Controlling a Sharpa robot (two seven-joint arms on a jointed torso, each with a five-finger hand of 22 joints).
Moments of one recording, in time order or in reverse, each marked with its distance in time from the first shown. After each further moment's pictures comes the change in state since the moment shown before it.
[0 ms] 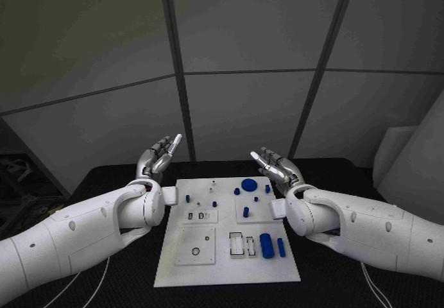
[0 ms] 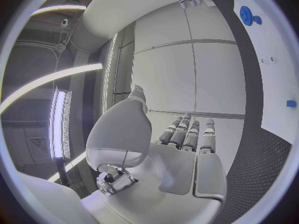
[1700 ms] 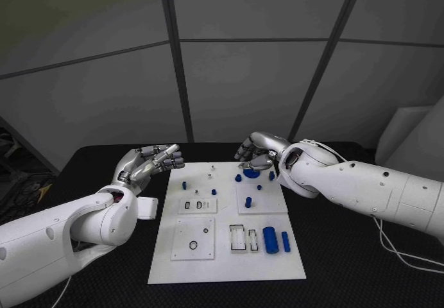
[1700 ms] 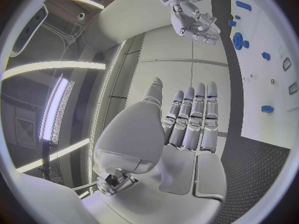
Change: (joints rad) left arm 0.018 -0.225 0.002 0.285 -0.082 0.179 -0.010; left_hand 0.260 0.108 -0.079 -0.236 0.182 0.666 0.080 0.115 0.093 0.622 0.063 0.185 0.021 0.866 0.040 0.145 0.057 -0.015 0.684 0.033 0.370 0.137; right arm 0.193 0.038 0.010 -0.100 -1.287 0.234 -0.413; right_hand 0.201 -0.096 0.183 -0.378 0.169 0.906 0.014 0.067 0.060 1.081 -0.086 0.053 0.051 1.363 -0.156 0.510 0.338 -0.022 1.178 -0.169 1.178 0.906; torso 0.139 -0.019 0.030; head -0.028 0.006
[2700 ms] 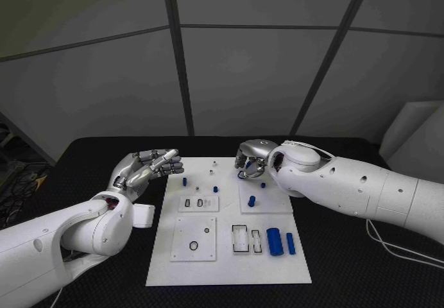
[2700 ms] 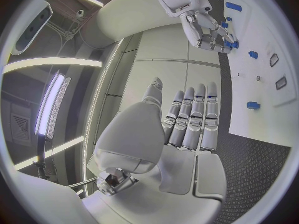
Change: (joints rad) left arm 0.004 -0.009 0.001 0.038 -0.018 0.011 -0.012; left_hand -0.004 0.004 -0.011 -0.005 0.000 0.002 0.002 -0.012 -0.003 0.003 0.004 -0.013 0.000 -0.004 0.004 -0.015 -0.004 0.000 0.000 0.000 -0.006 -0.006; right arm 0.009 0.048 0.000 -0.043 -0.236 0.146 -0.146; right_hand -0.017 -0.011 0.018 0.003 0.000 -0.009 0.016 -0.014 0.007 -0.068 0.023 0.000 0.003 0.000 0.014 0.504 0.401 -0.075 0.175 0.024 0.271 0.342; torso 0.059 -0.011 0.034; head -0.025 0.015
